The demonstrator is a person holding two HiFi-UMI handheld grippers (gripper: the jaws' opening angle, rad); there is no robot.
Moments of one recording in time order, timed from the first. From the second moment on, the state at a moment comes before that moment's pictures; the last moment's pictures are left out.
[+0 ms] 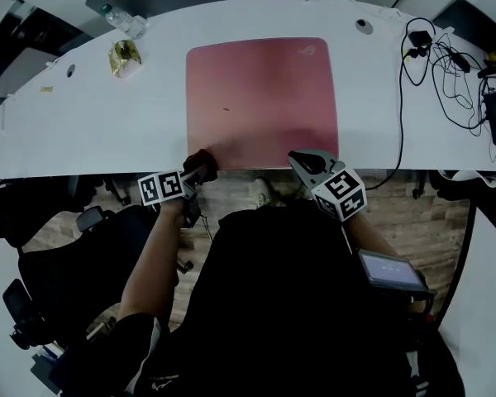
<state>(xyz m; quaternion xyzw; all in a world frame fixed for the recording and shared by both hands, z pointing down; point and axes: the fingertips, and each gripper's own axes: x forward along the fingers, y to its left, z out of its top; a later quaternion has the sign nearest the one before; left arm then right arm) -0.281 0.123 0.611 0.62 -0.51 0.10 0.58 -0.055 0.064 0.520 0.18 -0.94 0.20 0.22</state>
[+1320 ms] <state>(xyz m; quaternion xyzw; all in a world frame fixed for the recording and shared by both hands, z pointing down) -0.240 0.079 0.493 0.81 -0.50 0.07 0.30 -0.084 0.051 0.475 0.24 -0.94 0.16 0.16</state>
